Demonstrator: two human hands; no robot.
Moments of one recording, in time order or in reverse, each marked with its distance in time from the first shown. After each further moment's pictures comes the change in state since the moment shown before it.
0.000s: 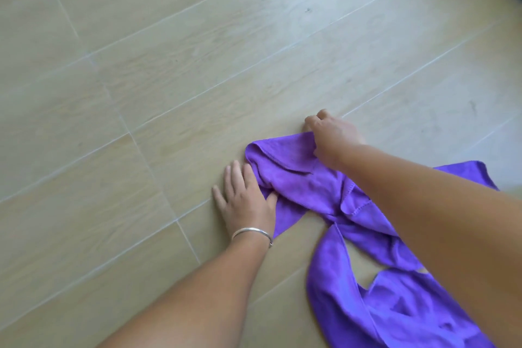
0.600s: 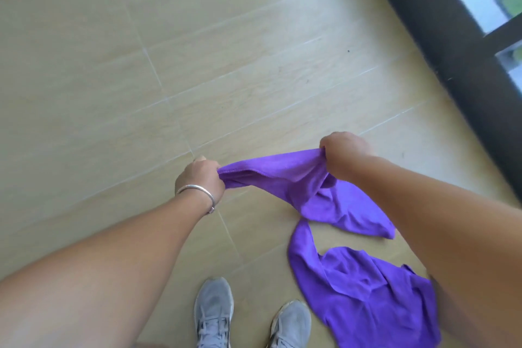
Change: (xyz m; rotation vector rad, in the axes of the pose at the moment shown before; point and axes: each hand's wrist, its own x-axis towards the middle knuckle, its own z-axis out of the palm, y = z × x) left_hand -0.002 -0.040 -0.323 0.051 -0.295 -0.053; right_hand -0.138 -0.053 -0.260 -0.072 -0.103 0.059
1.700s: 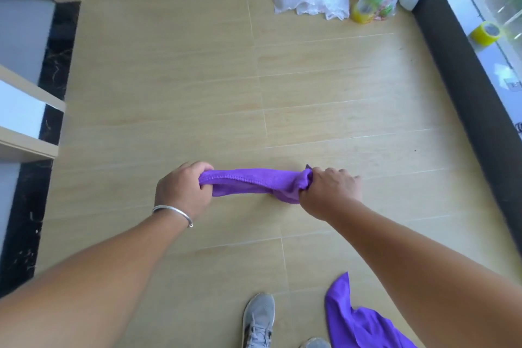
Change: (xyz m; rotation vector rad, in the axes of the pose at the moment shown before) left_hand -0.159 -0.197 -0.267 -0.281 0.536 -0.113; right_hand -0.115 -0.249 -0.210 -0.095 0.095 -0.215
